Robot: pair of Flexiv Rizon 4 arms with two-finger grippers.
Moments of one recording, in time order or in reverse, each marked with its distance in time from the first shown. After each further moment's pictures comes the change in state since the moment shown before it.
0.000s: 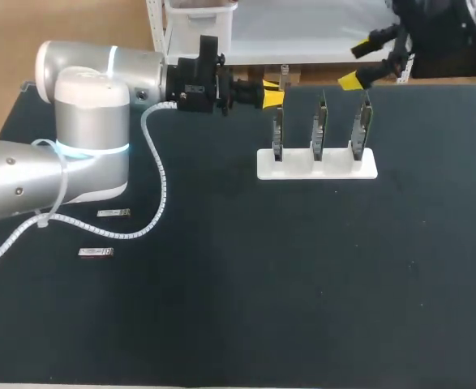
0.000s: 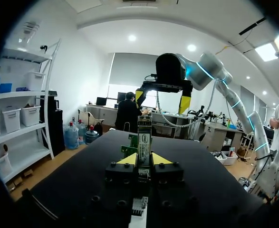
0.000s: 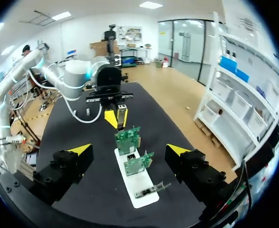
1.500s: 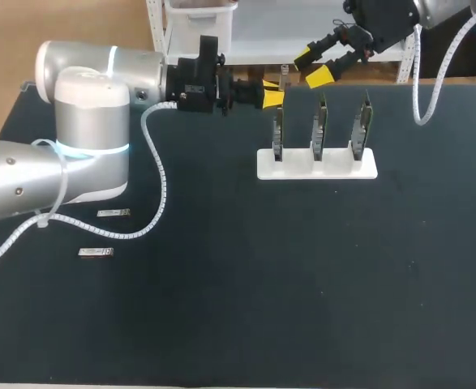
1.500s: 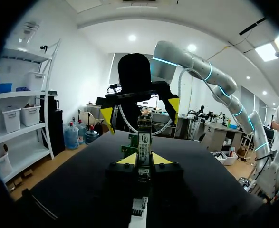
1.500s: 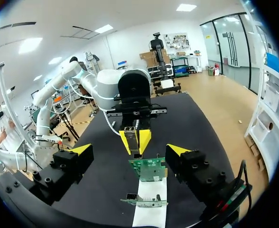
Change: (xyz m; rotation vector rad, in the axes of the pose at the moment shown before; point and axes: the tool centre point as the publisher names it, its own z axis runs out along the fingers) left arm 0.000 0.000 0.000 0.000 0.000 0.000; right arm -0.029 0.004 0.065 -0.519 -0.119 -0.027
